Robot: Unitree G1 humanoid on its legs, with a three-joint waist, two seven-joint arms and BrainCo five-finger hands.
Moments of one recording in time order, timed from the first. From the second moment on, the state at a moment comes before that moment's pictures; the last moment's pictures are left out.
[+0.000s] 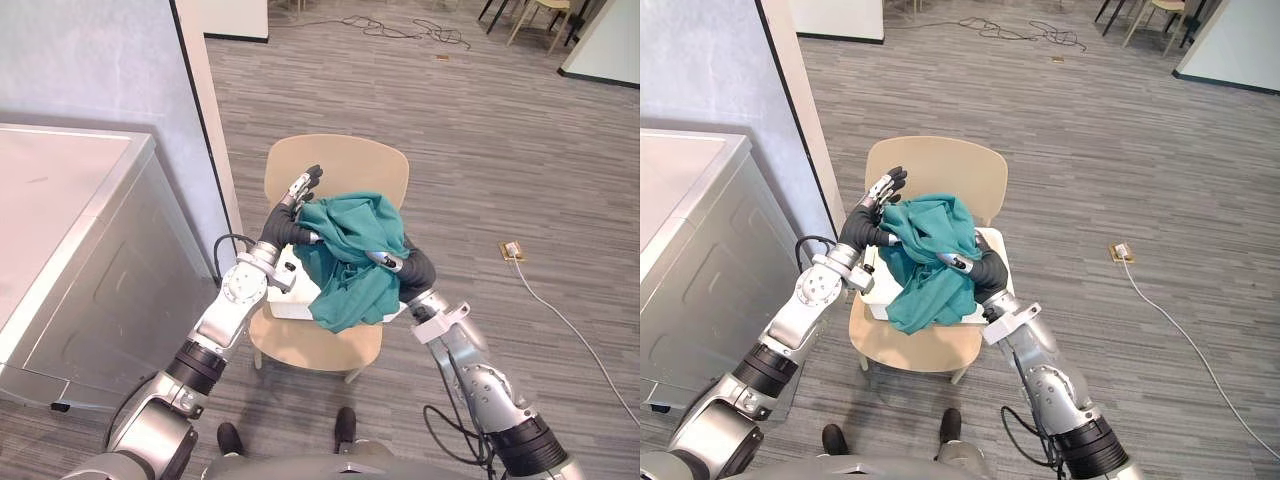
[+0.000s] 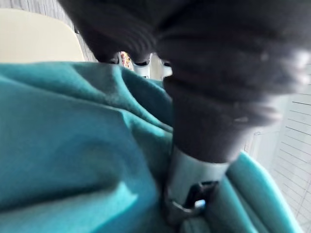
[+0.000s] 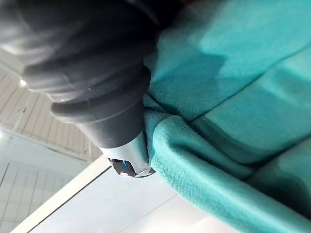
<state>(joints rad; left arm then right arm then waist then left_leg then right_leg) -0.42 0.17 -0.39 0.14 -0.22 -0.12 0.05 -0.01 -0.46 0.28 -0.30 1.14 -0.01 0.28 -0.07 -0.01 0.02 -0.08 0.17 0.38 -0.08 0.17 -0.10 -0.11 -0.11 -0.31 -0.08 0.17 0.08</state>
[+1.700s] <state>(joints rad) -0.34 0.12 -0.04 0.09 -0.27 -0.16 0.25 0.11 -0.24 0.10 -0.14 0.86 -0.06 0.12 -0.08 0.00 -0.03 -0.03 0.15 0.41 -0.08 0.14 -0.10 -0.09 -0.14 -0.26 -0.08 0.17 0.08</state>
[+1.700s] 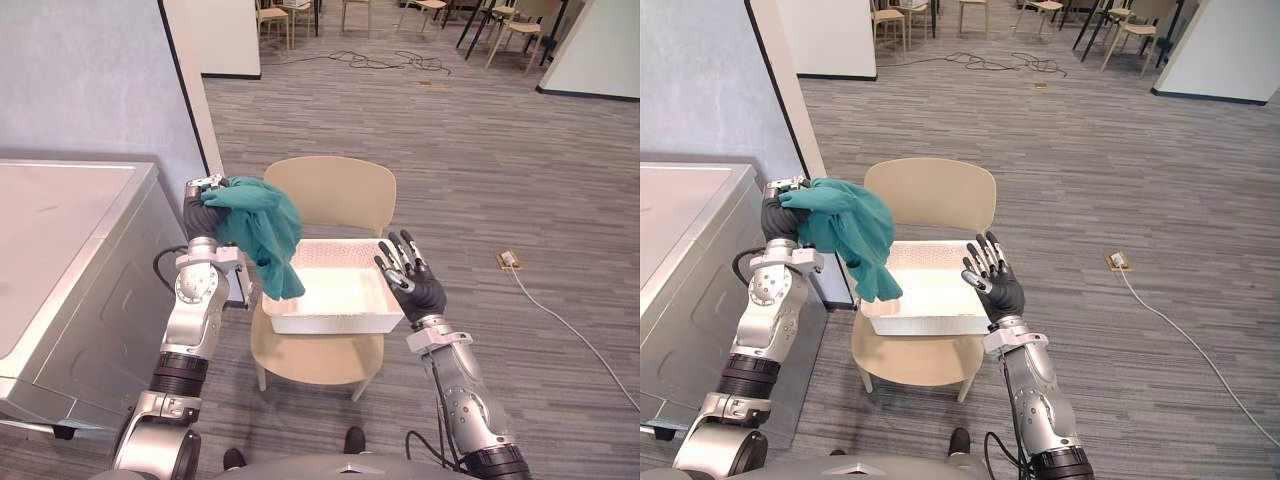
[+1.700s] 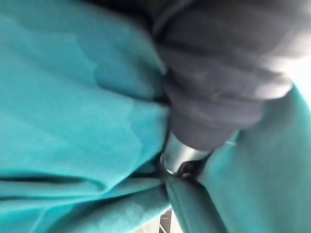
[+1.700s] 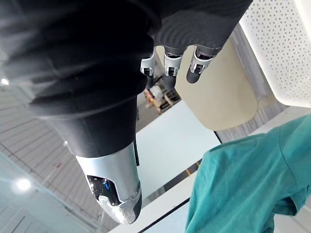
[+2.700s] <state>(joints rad) -0.09 0.03 0.03 -0.17 -0.43 -0.23 0.21 -0.01 -0.16 -0.34 -0.19 0.69 -0.18 -0.04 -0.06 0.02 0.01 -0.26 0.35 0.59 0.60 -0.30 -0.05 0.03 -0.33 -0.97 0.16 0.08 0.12</state>
